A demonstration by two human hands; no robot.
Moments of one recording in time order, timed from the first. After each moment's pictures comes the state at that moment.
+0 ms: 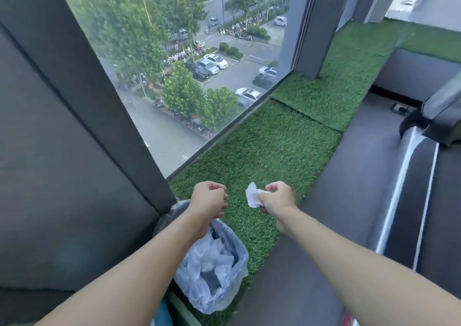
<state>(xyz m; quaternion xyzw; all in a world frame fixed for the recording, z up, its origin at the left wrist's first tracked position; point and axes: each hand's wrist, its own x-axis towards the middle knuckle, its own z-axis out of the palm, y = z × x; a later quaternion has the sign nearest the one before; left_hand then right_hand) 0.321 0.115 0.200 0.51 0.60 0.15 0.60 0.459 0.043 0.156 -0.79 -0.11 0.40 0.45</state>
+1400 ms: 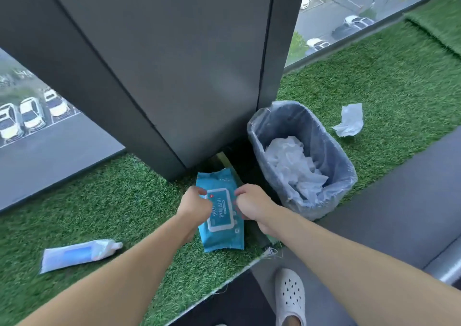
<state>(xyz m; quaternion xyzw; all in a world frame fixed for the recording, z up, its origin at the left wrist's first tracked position) 0.039 0.035 0.009 0.45 0.74 0.07 0.50 0.180 0.012 0.024 -0.71 -0.31 0.61 0.17</state>
